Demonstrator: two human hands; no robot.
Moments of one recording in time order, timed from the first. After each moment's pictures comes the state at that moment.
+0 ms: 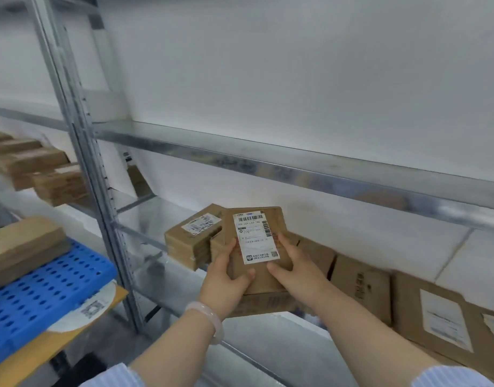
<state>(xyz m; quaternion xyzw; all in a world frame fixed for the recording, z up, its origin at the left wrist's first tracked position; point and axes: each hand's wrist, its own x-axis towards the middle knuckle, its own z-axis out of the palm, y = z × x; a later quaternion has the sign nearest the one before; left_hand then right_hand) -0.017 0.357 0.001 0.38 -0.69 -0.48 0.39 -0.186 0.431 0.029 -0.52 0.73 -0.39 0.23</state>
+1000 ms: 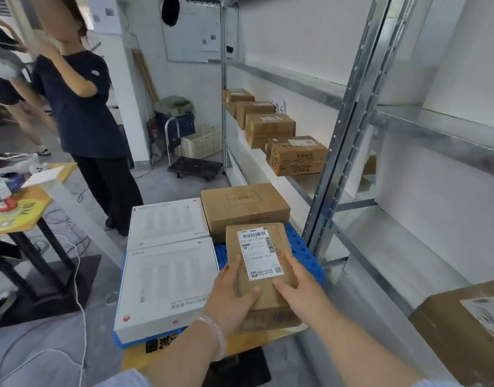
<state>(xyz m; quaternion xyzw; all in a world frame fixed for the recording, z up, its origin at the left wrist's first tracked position) 0.408 0.164 -0.080 0.67 -0.51 -0.36 0.41 0.235 0.098 -0.068 -0.67 0.55 -0.24 0.44</state>
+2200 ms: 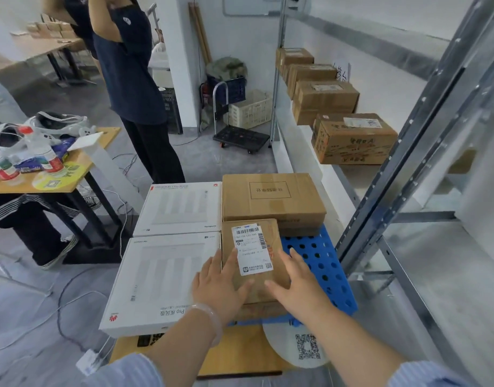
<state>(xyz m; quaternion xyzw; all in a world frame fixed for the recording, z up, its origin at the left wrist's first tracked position) 0.425 0.077 -0.116 0.86 -0.47 -0.16 0.13 0.263 -0.024 -0.121 -0.79 0.46 -0.08 0.40</state>
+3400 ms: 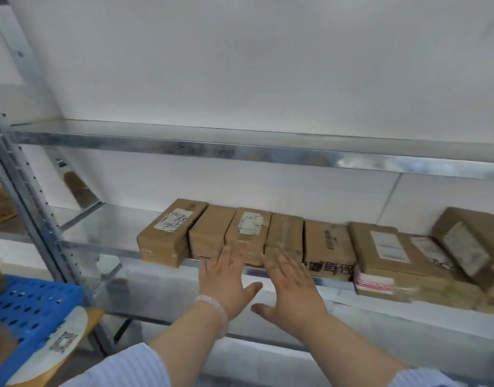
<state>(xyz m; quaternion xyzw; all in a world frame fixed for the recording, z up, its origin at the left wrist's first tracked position) 0.016 0.350 -0.025 0.32 -0.94 -0.08 0.13 -0.084 0.488 -0.025 -0.50 0.85 -0.14 -0.02</state>
